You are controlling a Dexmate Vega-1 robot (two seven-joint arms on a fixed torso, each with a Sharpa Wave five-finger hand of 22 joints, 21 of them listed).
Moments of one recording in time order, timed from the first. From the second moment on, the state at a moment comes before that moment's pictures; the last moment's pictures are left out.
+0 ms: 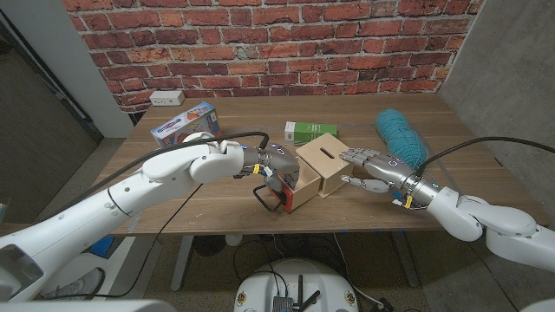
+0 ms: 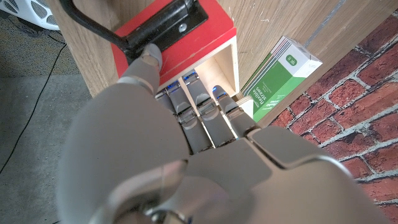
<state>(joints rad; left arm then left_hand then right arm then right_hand) 0.78 0.92 0.61 -2.22 0.83 -0.19 -0.63 1.14 0.06 0.37 -0.18 0.20 1.06 -0.10 0.29 0.18 1.11 -0.19 0.19 0.19 1.06 -0.18 0.19 0.18 0.40 -0.04 0.18 0.16 -1.31 -1.20 -0.34 -1.94 -0.66 0.16 -0.36 0.02 0.08 0.32 0.14 0.24 0.11 -0.02 0.19 0.17 0.15 -0.06 0.19 0.18 0.04 -0.03 0.23 0.24 0.20 -0.04 0.19 0.16</state>
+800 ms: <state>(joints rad) 0.77 0.91 0.62 -2.25 0.87 -0.19 -0.66 1.14 0.05 0.36 -0.18 0.19 1.07 -0.10 0.29 0.18 1.14 -0.18 0.20 0.19 1.09 -0.19 0.21 0.18 0.41 -0.04 0.18 0.17 -1.29 -1.19 -0.35 -1.91 -0.65 0.17 -0.36 0.02 0.08 0.32 0.14 0.23 0.12 -0.02 0.19 0.17 0.15 -0.06 0.19 0.18 0.04 -0.03 0.23 0.24 0.20 -0.04 0.18 0.16</state>
